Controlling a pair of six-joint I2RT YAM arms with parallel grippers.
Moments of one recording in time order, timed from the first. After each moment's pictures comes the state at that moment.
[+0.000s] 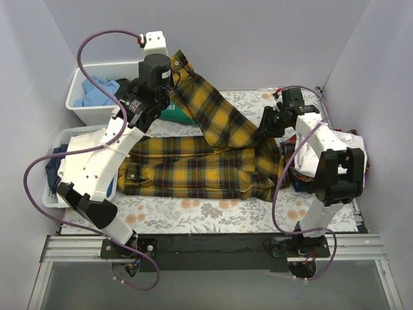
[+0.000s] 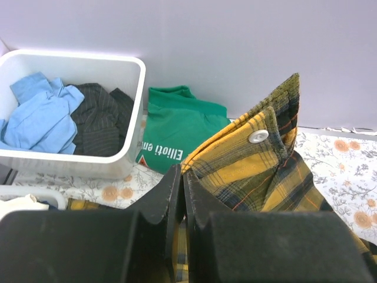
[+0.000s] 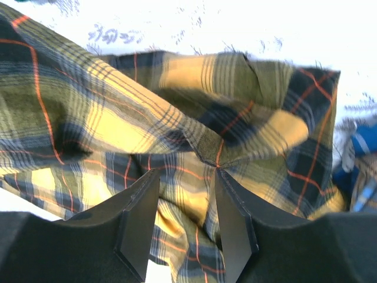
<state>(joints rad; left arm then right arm) -0.58 1.58 1.95 -0.58 -0.68 -0.20 0.15 1.74 1.41 -0.64 -0.33 0.31</state>
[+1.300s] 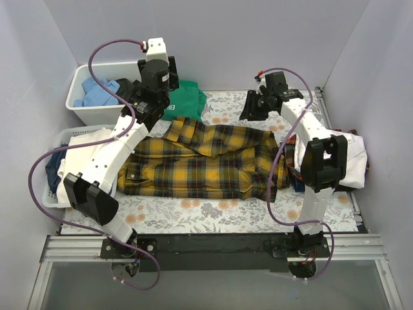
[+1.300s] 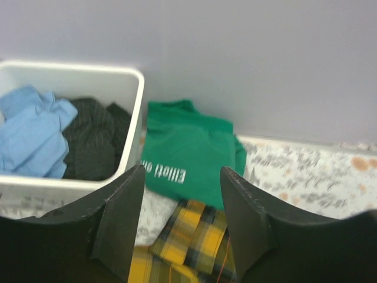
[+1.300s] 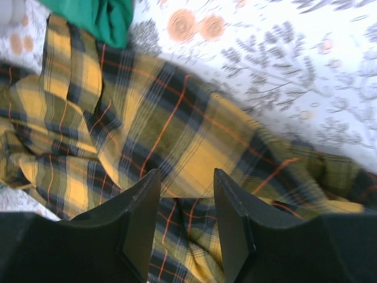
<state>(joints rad) -0.49 1.61 1.75 -0.26 -0.60 -0.12 0.24 1.95 1.75 -0.66 -0.37 0.31</state>
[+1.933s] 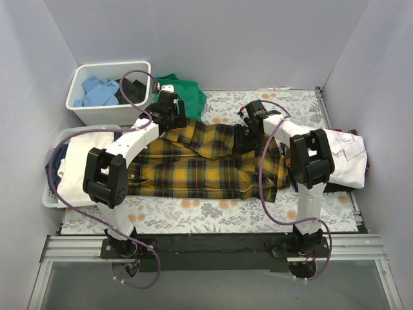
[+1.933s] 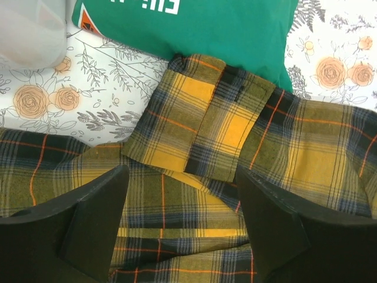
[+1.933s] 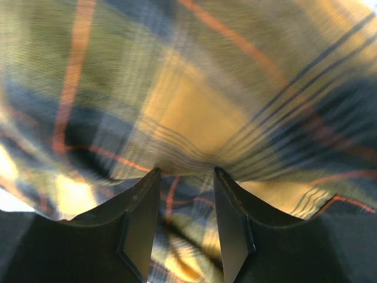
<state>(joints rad) -0.40 1.80 1.45 -0.39 -0.30 -0.36 0.37 2.03 1.50 -0.65 -0.37 0.28</state>
